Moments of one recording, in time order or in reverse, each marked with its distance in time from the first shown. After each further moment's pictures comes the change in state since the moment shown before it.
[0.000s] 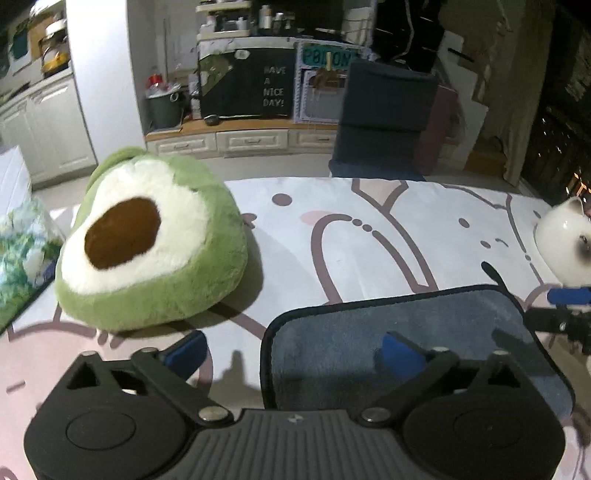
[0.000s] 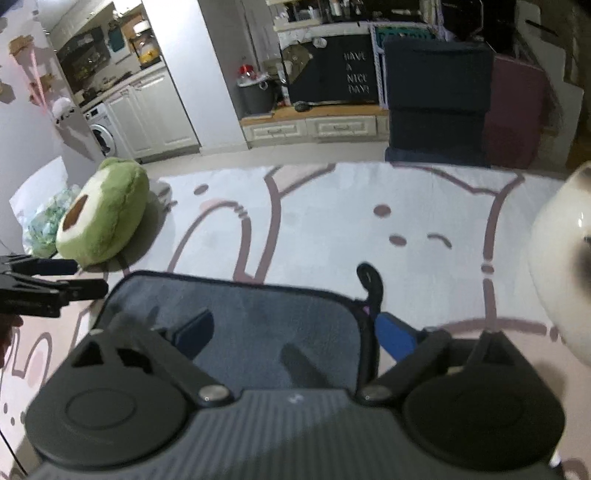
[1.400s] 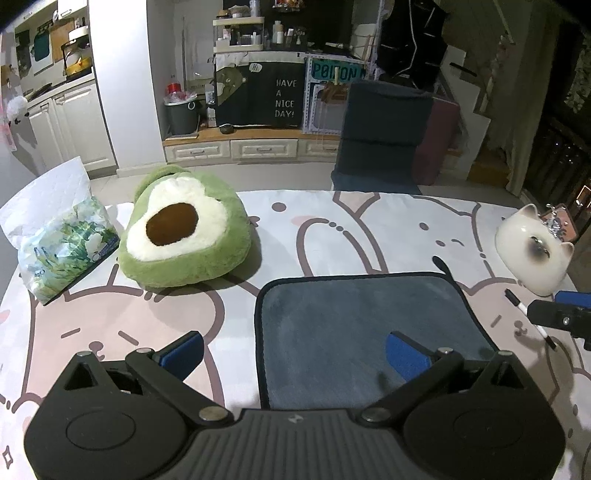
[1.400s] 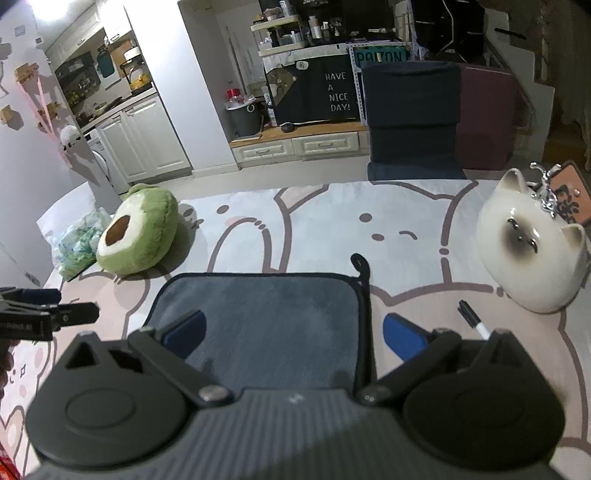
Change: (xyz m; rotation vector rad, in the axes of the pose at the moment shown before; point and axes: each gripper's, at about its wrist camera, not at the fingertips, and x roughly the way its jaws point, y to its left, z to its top) left arm -0.124 -0.033 -0.028 -0.022 -0.022 0.036; right arm -0.118 0.029 -0.029 0.045 -0.071 -0.028
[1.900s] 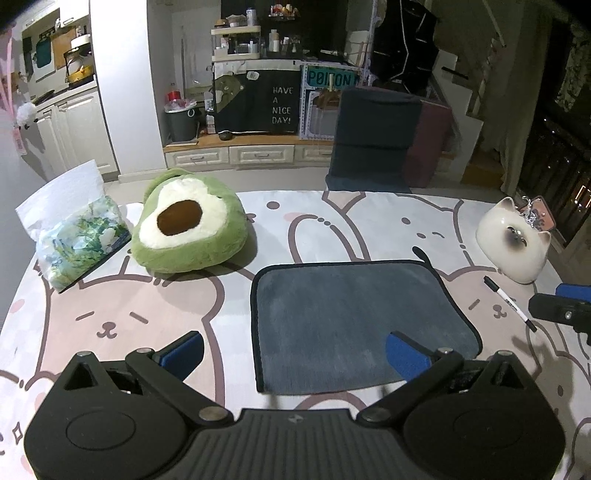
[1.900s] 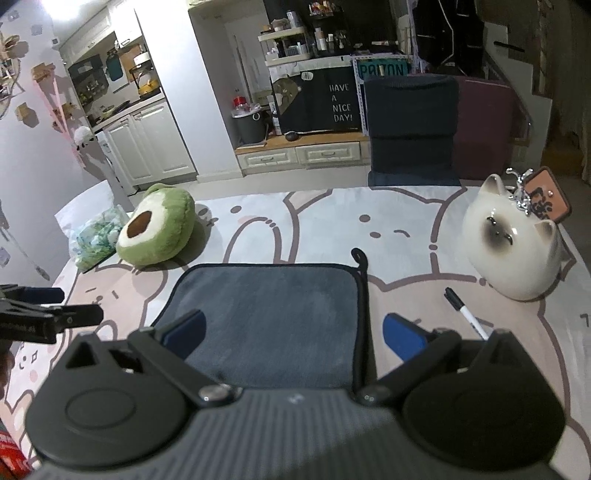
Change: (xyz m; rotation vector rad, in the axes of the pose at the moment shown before) left arm -0.052 -0.011 -0.026 0.004 -0.018 0.002; right arm -0.053 0.010 -0.023 -0.021 -0.036 0.005
